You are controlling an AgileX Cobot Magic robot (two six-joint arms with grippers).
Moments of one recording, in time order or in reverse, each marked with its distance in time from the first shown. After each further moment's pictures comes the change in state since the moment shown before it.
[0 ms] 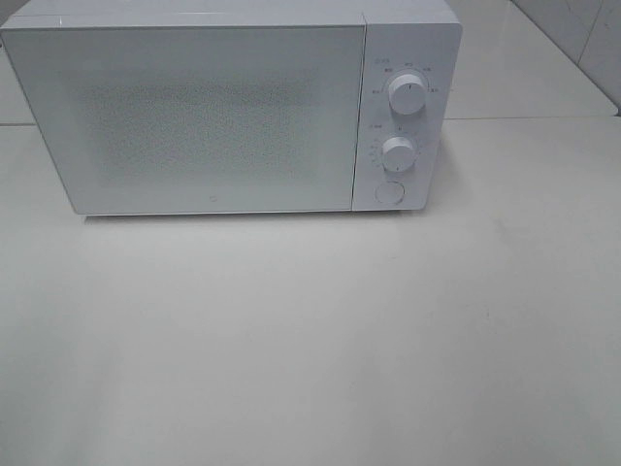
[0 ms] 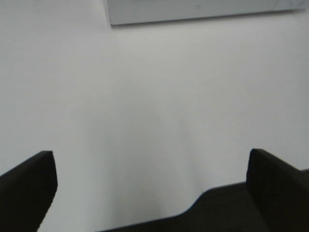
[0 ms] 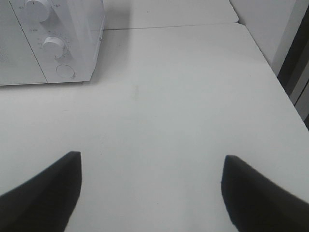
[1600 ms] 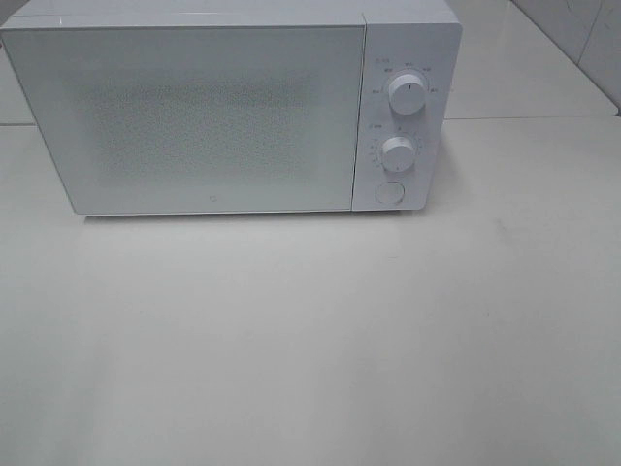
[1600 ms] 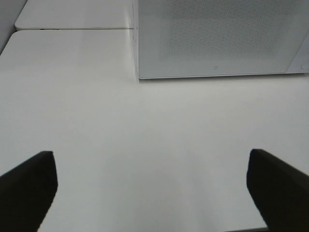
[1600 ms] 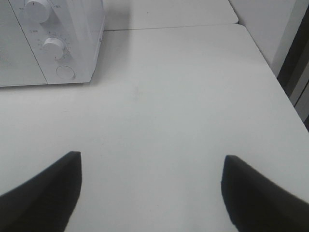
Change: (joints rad) left arm 0.095 -0.242 0.000 0.003 0.000 0.000; right arm 0.000 0.000 -0.001 0.000 -0.005 0.001
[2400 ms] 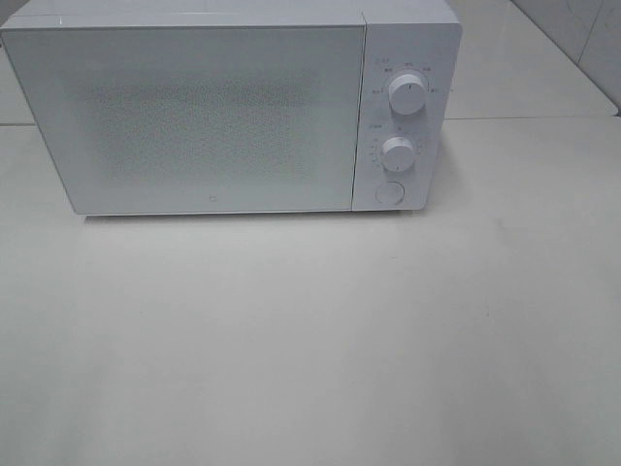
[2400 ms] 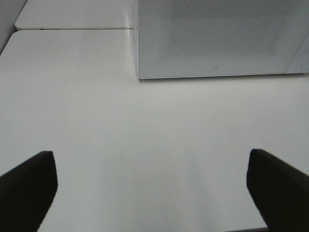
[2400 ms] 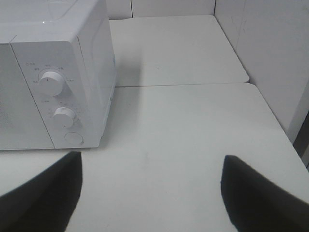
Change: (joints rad) left arm 0.000 0.000 0.000 0.000 0.000 0.000; right arm 0.000 0.329 -0.016 0.000 -0.446 0.005
